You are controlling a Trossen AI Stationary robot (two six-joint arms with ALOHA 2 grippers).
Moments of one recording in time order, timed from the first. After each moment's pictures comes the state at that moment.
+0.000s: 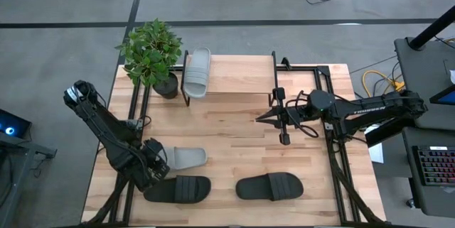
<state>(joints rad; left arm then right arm) -0.90 1.24 0.80 -1.09 -0.29 -1.87 0.05 1.05 0.71 0.38 -0.13 -0.42</state>
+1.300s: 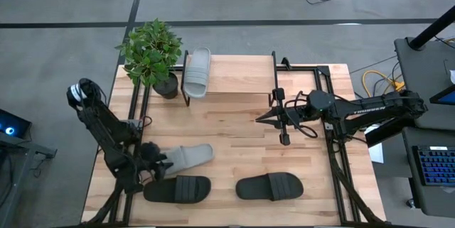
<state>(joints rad) -1.14 1.24 0.45 -0.57 -0.80 -1.93 0.05 1.05 0.71 0.37 -0.13 -0.42</state>
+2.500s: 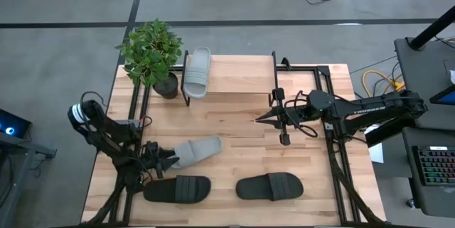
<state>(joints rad) -1.20 1.56 0.22 0.16 -1.33 -1.91 0.05 1.05 0.71 0.37 -0.13 -0.40</state>
